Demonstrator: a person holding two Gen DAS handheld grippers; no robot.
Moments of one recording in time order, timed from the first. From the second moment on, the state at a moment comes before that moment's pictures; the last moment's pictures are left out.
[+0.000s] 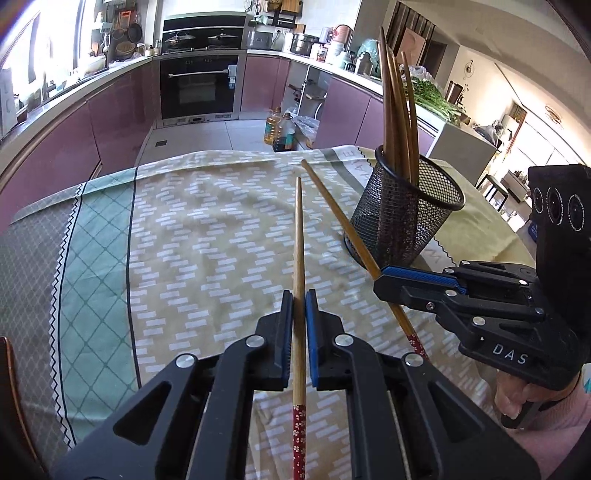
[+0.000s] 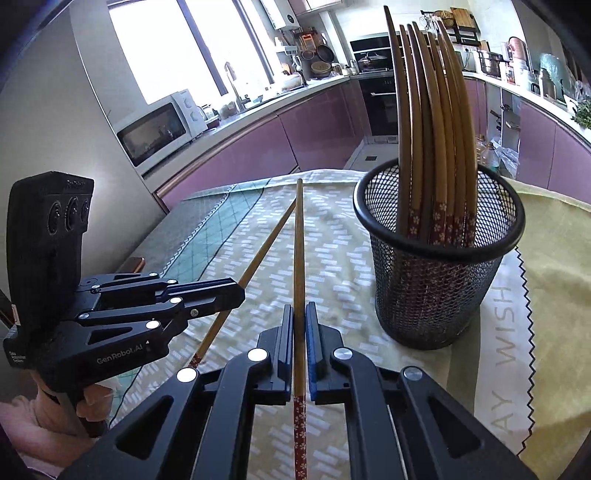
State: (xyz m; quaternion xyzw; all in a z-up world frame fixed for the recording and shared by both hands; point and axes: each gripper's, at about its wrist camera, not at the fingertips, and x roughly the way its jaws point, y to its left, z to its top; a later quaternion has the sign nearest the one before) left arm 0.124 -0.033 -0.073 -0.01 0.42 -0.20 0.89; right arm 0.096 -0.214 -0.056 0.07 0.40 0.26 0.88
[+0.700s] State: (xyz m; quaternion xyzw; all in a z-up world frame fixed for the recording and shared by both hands) left arm 0.109 -0.030 -0.048 -0.04 0.40 -0.25 0.88; right arm 0.077 -0.224 -0.028 0.07 0.36 0.28 0.89
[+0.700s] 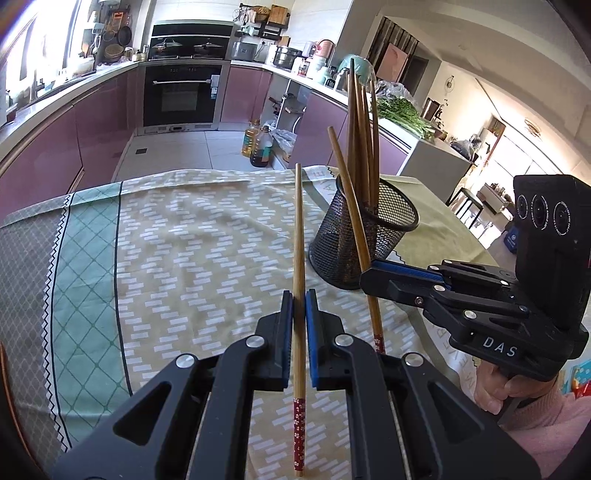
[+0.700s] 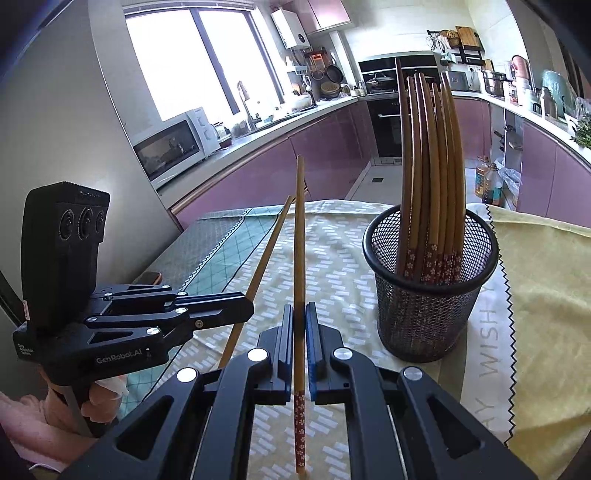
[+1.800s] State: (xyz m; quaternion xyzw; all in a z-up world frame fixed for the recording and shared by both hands) left arm 0.097 -0.030 -0.024 -0.05 0.37 -0.28 0.88; right arm 0.063 -0.243 -0.007 0.07 0.32 0.27 0.90
